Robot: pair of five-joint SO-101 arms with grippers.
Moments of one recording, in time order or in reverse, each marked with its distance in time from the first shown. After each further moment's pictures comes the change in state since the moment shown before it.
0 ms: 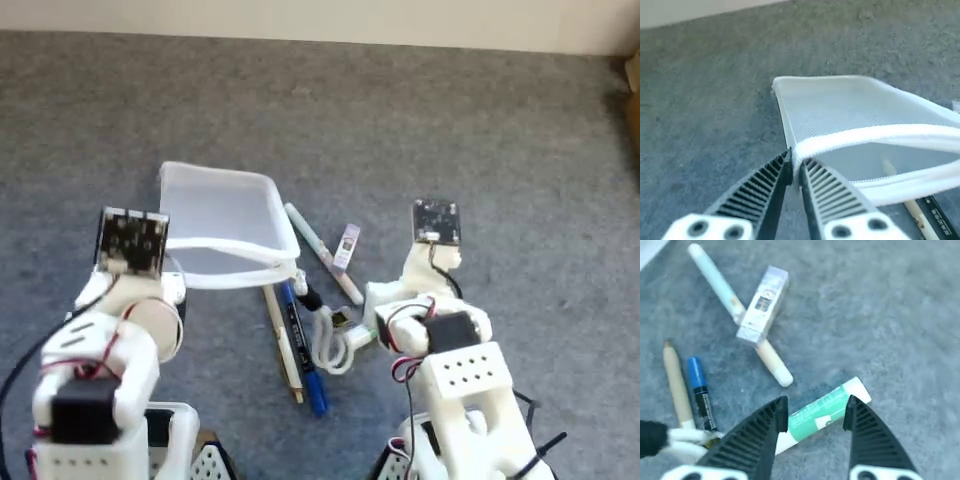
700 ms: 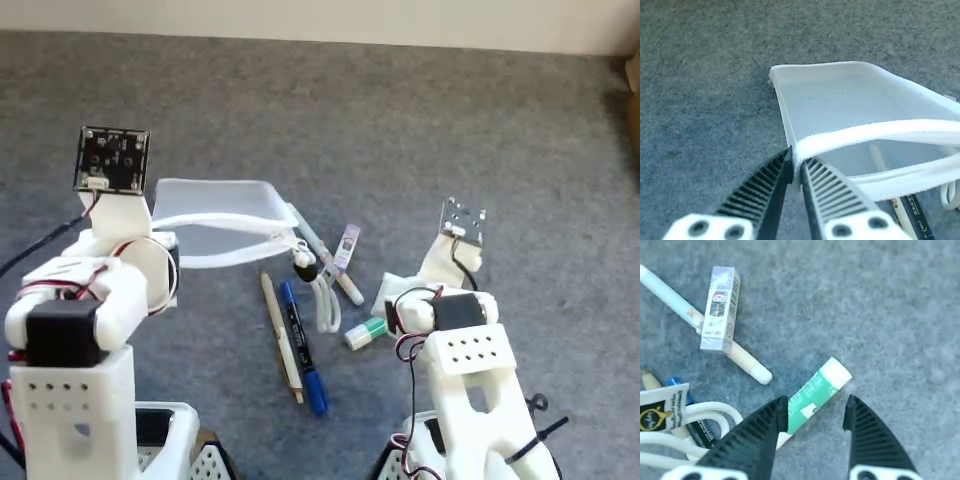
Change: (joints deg) left arm 0.0 25.7 -25.1 11.5 6.9; right arm 3.6 5.7 -4.3 4.8 -10.9
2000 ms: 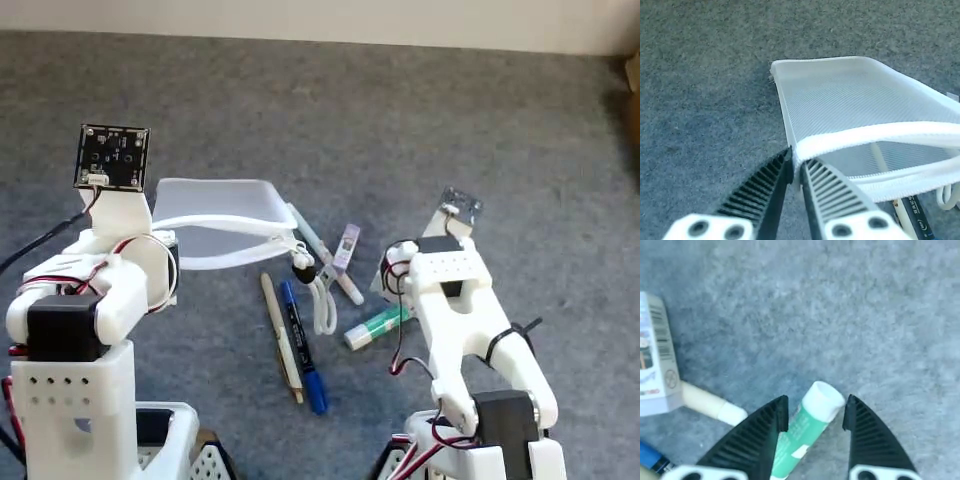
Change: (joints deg) left arm -0.2 0.7 0.0 0.2 0.4; right arm 2.5 34.5 -14.8 -4.6 -6.5
